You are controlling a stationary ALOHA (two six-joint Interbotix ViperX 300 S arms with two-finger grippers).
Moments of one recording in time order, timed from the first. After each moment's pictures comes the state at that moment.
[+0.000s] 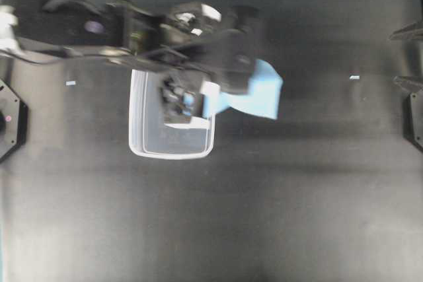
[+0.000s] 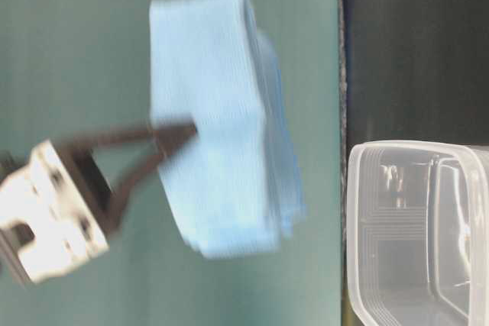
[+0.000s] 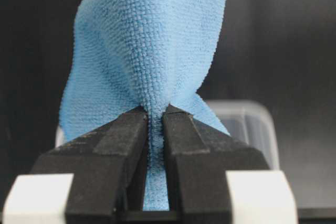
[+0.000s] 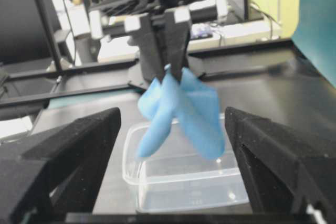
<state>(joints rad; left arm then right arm) 0.03 -0.02 0.11 0.04 0.87 0.11 -0.05 -1.27 1.22 0.01 0.06 0.09</state>
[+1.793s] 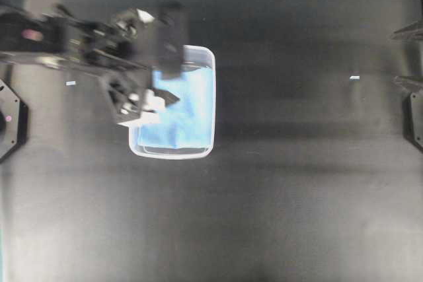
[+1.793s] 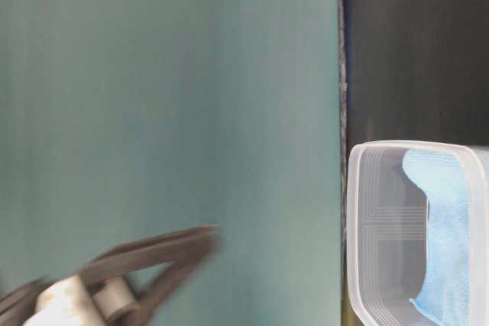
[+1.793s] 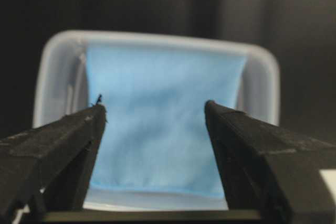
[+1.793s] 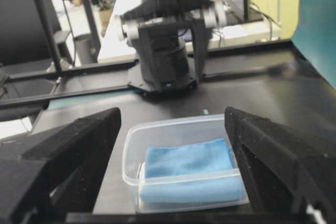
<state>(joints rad) 0.05 -0.28 0.44 0.04 0.67 -0.04 -0.06 -1.27 1.22 0.01 0.06 0.09</state>
